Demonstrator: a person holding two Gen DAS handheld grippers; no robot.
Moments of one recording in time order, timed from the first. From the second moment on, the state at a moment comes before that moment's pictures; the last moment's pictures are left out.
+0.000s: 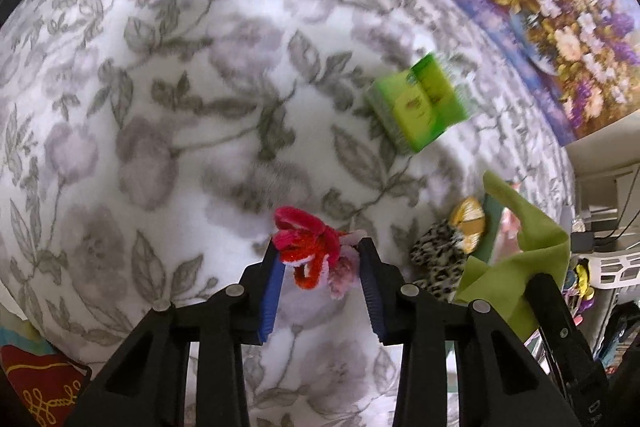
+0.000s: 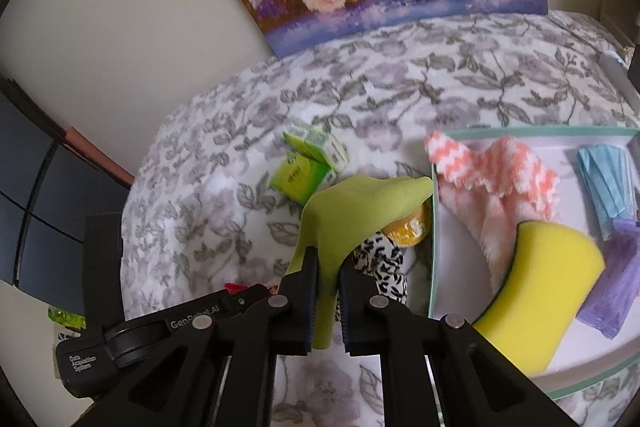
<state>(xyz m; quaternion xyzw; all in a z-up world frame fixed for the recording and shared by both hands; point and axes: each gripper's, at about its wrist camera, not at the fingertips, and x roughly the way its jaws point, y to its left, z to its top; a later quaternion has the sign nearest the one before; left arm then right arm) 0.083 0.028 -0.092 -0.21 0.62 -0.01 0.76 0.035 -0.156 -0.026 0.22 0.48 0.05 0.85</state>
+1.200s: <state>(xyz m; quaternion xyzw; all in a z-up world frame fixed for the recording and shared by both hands) 0.036 -0.131 0.002 -0.04 0.51 -0.21 0.83 -0.035 -0.325 0.027 0.27 0.37 -0.16 0.87</state>
